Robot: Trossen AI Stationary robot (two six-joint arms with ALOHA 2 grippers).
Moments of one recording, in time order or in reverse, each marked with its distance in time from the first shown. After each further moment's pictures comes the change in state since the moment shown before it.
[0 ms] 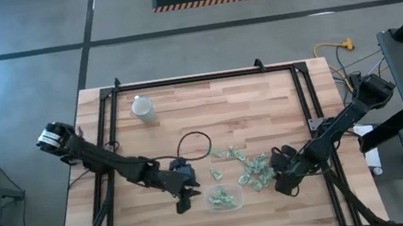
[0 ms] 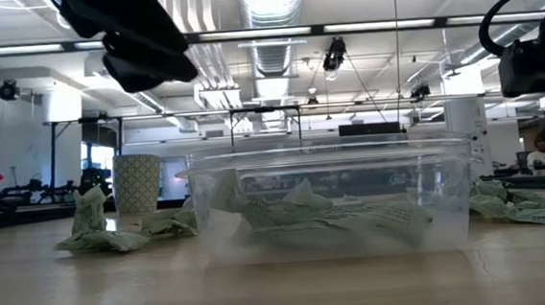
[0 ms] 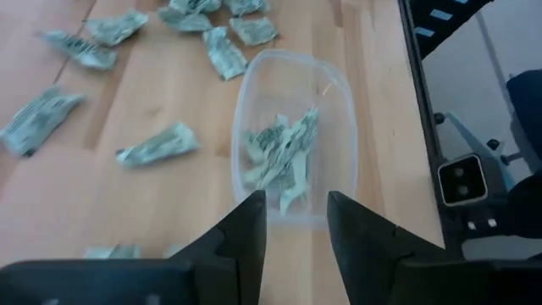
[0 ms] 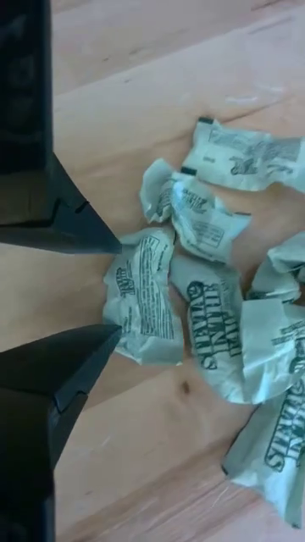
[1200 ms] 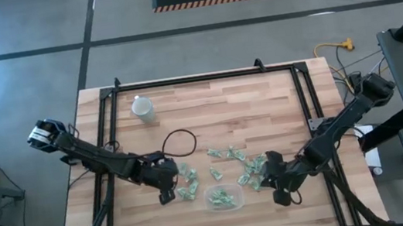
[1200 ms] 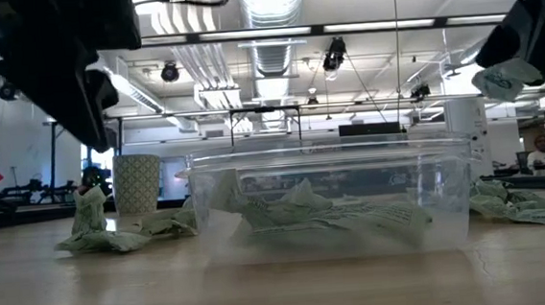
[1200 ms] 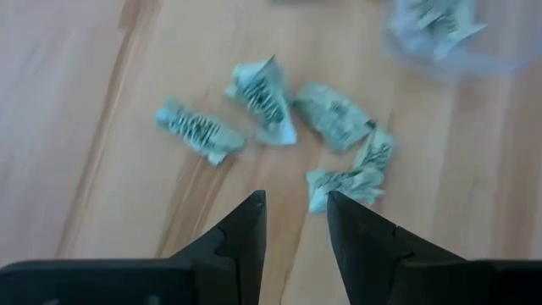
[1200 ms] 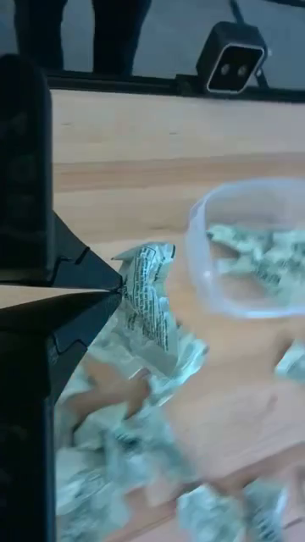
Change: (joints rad) left arm -0.001 -0.120 -0.105 -0.386 -0.053 -0.126; right arm -0.008 -0.020 0.236 0.038 0.040 -0.315
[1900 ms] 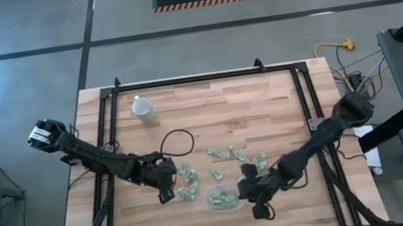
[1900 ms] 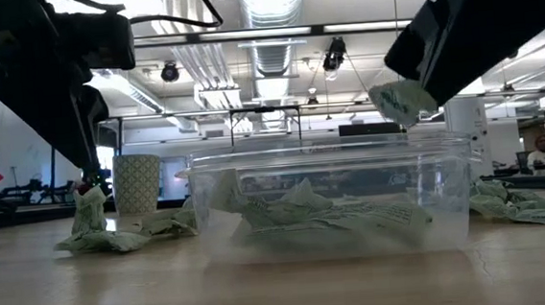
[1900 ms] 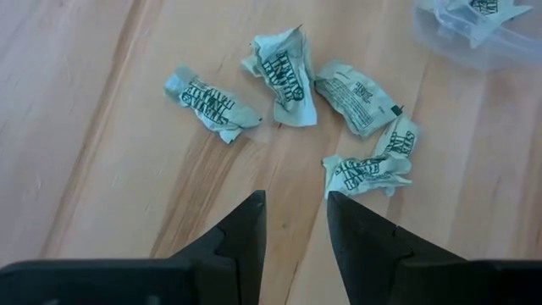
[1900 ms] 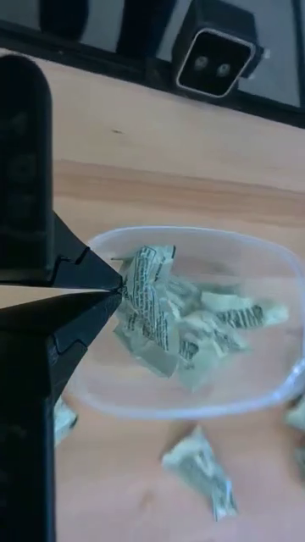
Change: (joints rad) left arm 0.000 0.000 -0.044 0.020 0.002 -0.051; right arm -0.093 0.352 0.259 0.115 -0.093 -0.289
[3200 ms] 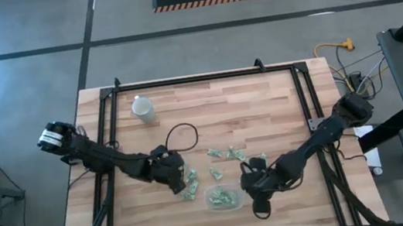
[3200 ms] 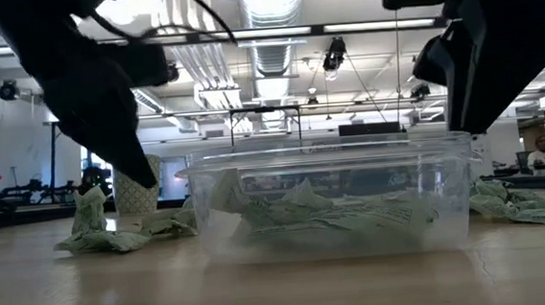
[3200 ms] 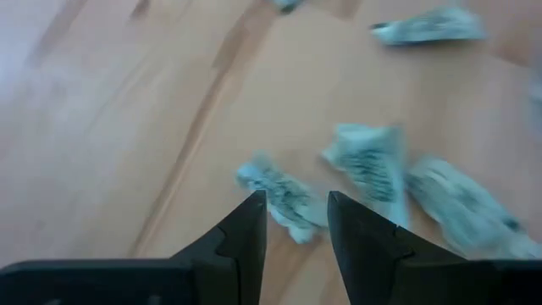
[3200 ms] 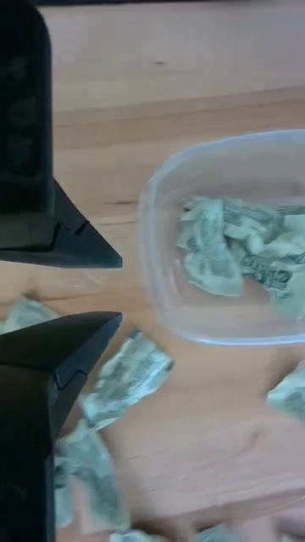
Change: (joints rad) left arm 0.070 0.143 -0.018 0.164 -0.202 0.007; right arm -0.001 -0.006 0.086 -0.345 0.014 0.185
